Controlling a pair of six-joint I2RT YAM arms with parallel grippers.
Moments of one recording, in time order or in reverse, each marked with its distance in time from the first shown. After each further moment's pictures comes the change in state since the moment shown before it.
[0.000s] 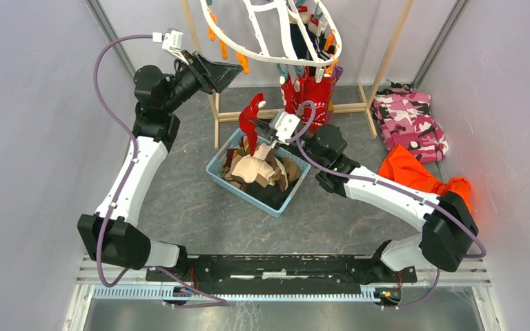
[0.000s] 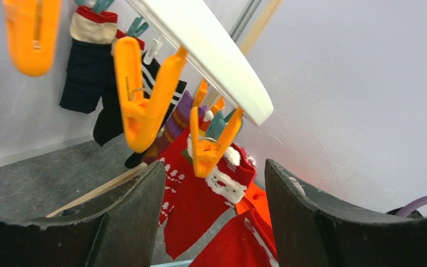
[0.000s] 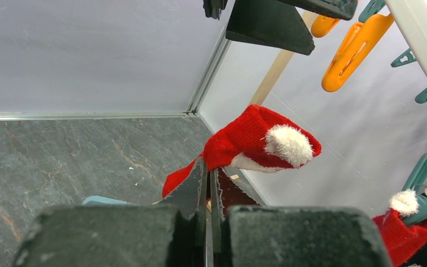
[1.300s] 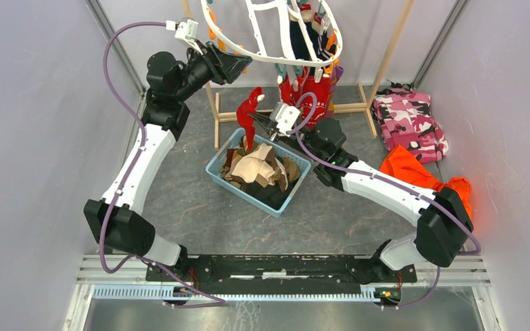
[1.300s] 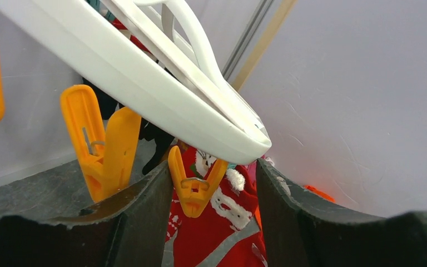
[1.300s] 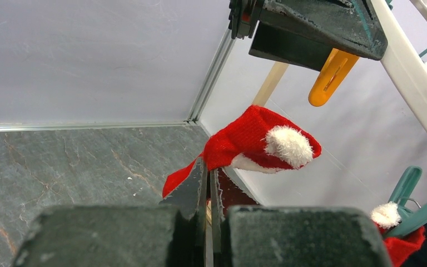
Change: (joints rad) left arm -0.082 0.108 0.153 -0.092 -0.087 0.114; right arm -0.034 0.049 0.062 0.013 -0.048 0.033
